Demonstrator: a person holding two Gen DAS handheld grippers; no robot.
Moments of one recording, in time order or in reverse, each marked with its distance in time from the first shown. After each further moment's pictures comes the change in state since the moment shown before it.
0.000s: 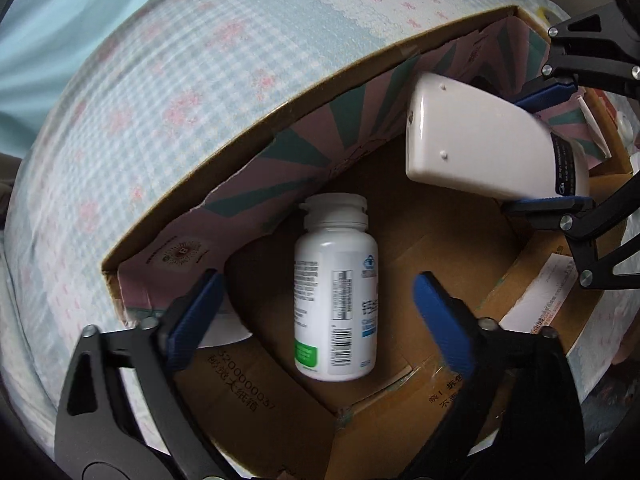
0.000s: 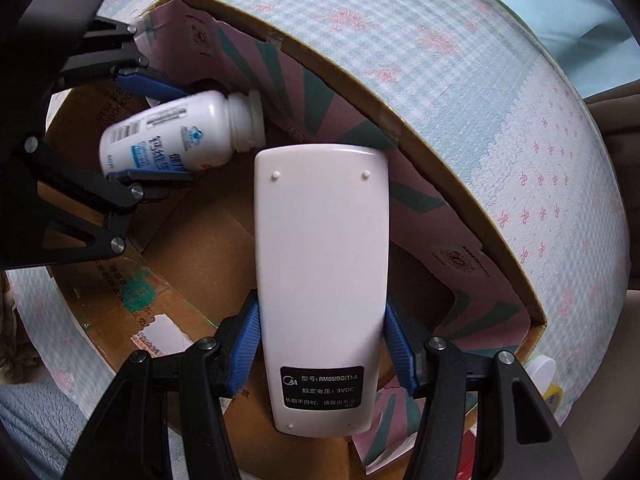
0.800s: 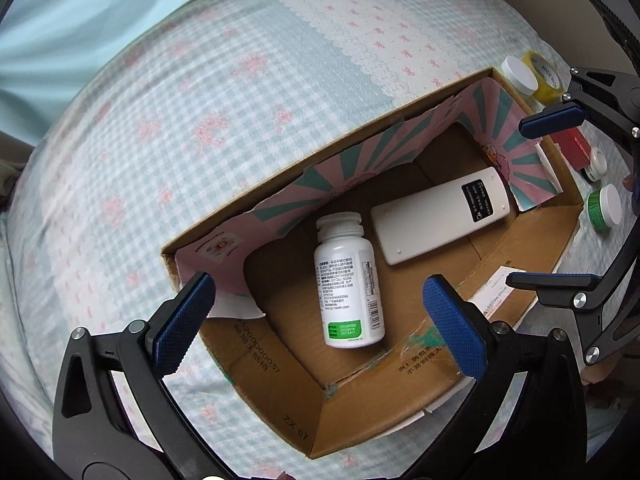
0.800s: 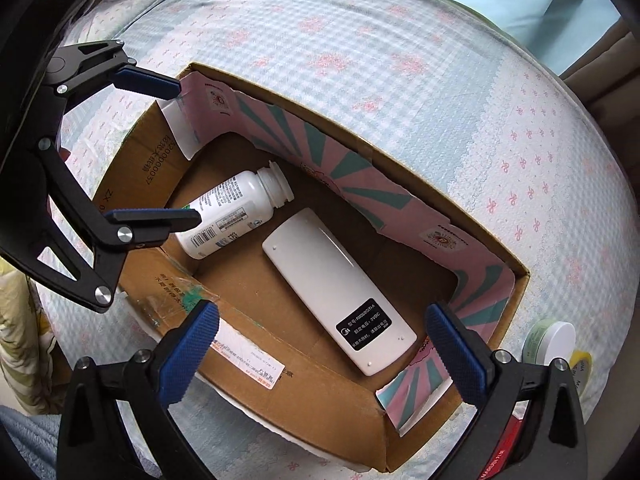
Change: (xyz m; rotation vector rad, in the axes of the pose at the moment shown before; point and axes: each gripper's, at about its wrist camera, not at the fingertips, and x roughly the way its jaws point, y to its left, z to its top) left arm -0.064 0.009 0.001 -0.077 -0.052 -0.006; right arm -0.062 -0.009 -0.019 0.164 -0.124 0.108
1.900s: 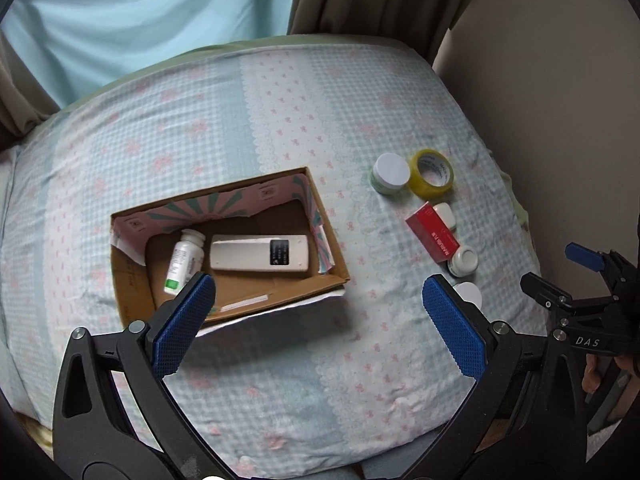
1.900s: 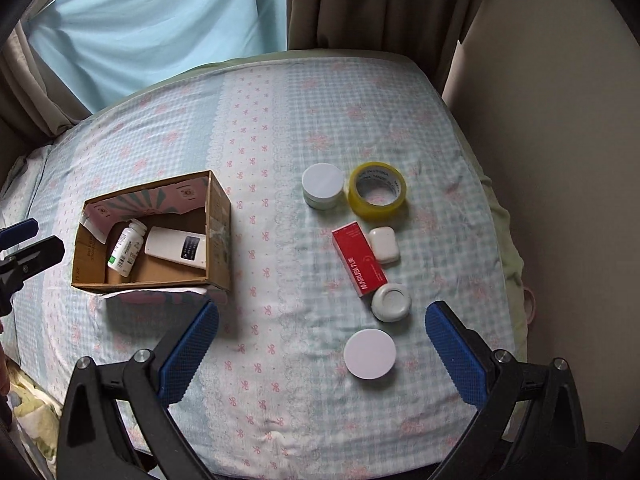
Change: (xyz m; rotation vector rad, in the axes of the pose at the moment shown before) left arm -0.167 -0.197 0.028 -0.288 -0.171 -0.078; right arm -0.191 -0.107 -0.253 0.701 -0.190 -0.251
